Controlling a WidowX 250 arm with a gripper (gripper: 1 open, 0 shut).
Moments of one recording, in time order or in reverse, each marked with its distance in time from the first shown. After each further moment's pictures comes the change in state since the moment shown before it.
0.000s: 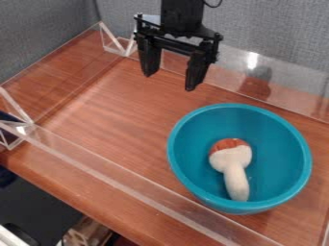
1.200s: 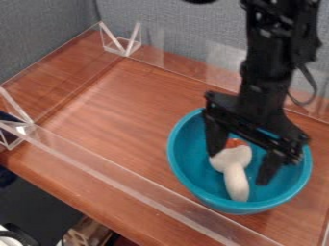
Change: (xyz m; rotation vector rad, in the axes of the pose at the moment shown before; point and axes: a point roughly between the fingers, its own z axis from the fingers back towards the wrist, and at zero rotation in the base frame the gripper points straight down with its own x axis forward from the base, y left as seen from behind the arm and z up) arm -0.049 -0.115 -0.042 -0.010 -0.038 -0.179
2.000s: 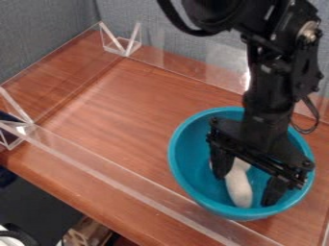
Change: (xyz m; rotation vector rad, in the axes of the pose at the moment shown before) arm -0.002 -0.007 -0.020 -0.034 -0.029 0.014
